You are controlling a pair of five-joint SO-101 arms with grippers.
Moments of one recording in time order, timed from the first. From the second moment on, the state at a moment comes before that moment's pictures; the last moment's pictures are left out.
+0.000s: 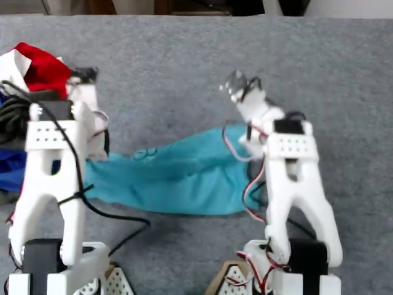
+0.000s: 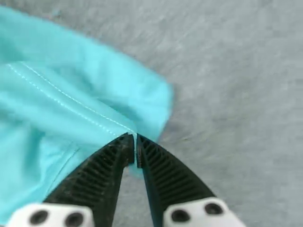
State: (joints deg) left arm -5.0 -17.1 20.1 87.3 -10.8; right arm -0.9 -16.0 39.8 51.7 32.7
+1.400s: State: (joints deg) left arm -7.7 -8.2 24.9 83.0 -11.2; right arm 6.0 6.7 17.2 78.9 27.3
